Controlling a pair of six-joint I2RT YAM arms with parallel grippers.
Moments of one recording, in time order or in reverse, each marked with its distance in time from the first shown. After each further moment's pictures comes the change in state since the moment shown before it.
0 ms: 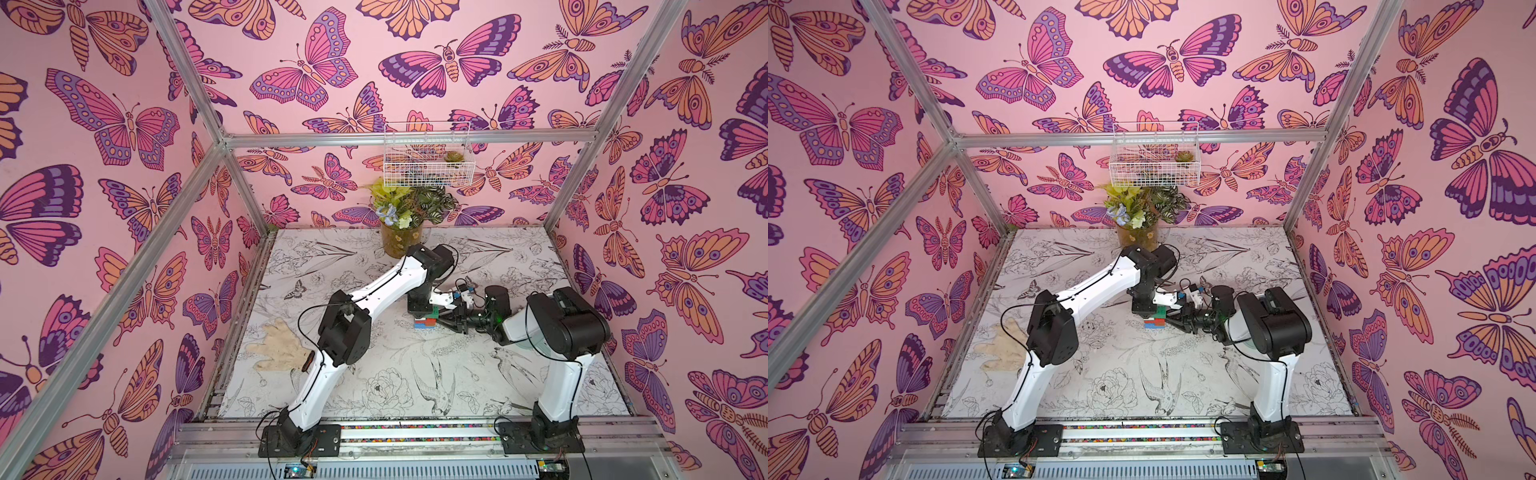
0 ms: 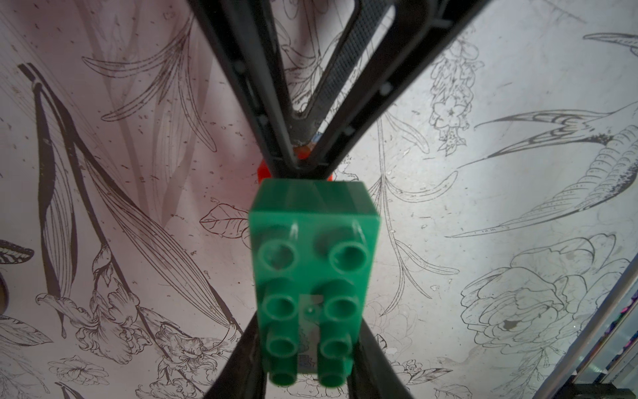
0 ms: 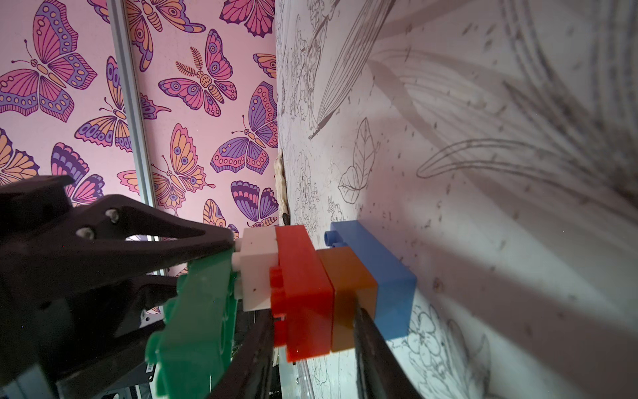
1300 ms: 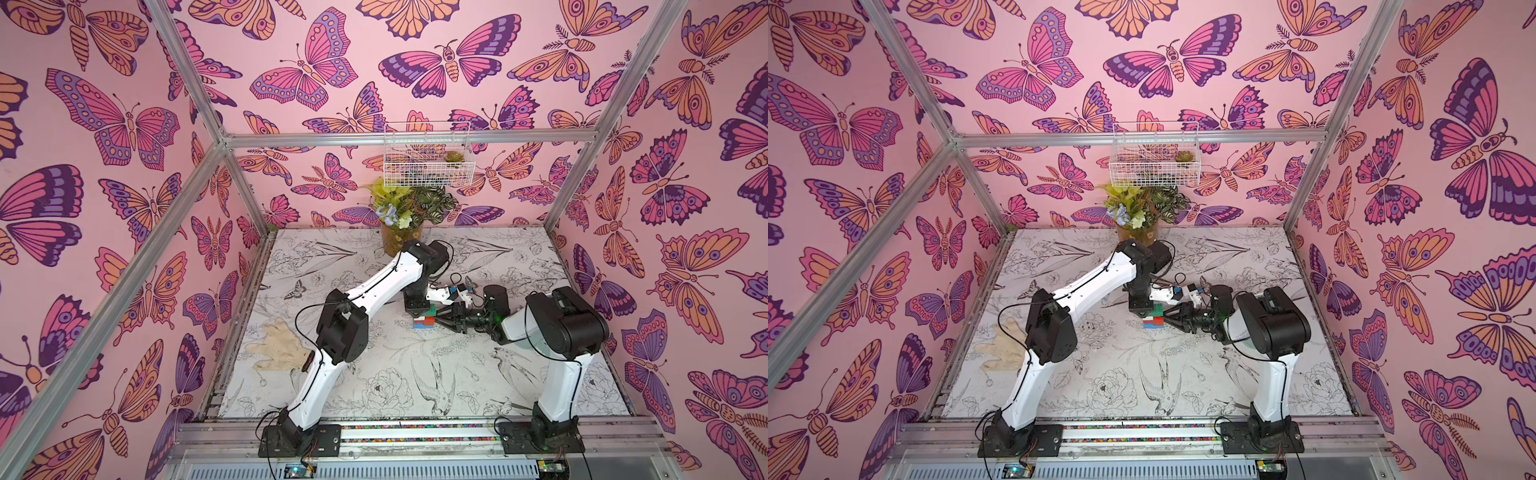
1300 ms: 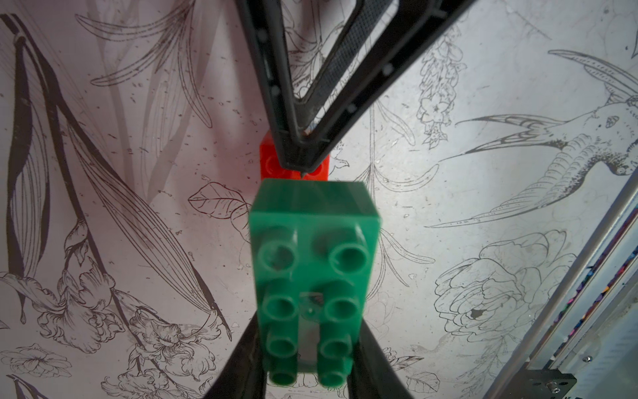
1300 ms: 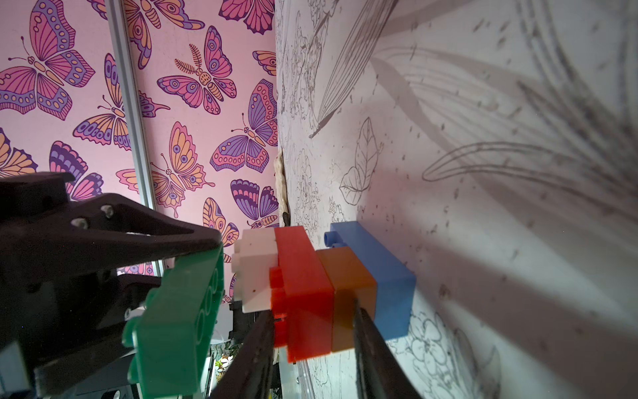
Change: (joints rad) left arm 0.033 0.001 0.040 -0.063 0.051 -0.056; right arm 0.009 0.002 0.011 -0.011 0.000 -0.001
